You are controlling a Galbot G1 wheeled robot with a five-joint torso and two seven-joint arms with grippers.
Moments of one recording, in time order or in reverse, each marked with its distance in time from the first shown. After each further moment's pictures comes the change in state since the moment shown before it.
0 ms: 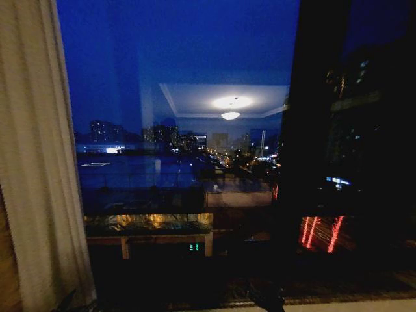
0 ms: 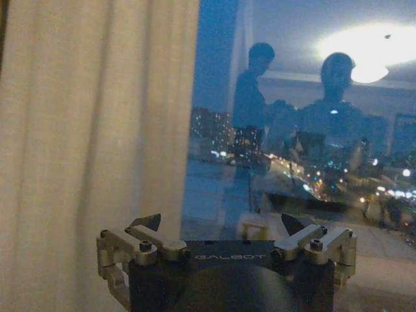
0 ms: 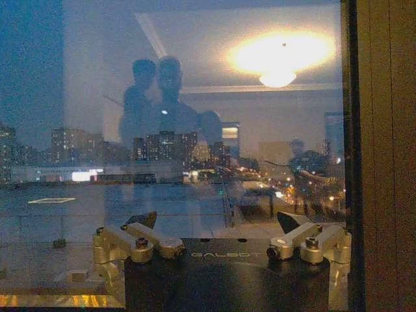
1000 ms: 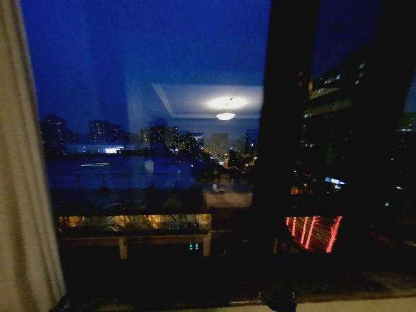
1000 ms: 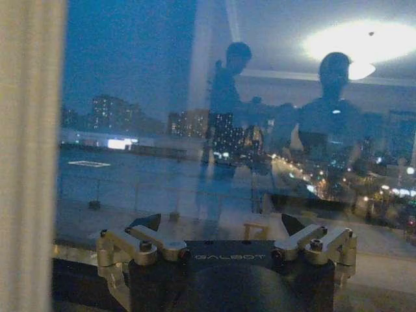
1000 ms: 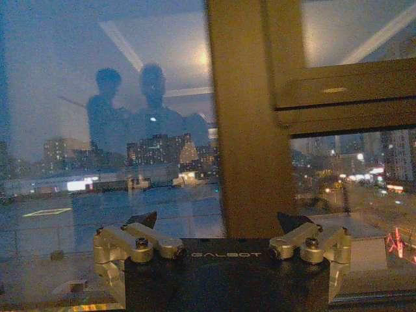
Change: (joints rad) left arm 0.000 -0.020 0.017 0.020 0.046 -0.020 0.003; right arm -0.024 0.000 0.097 -0.009 0.100 0.003 -0.064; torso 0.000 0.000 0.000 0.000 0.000
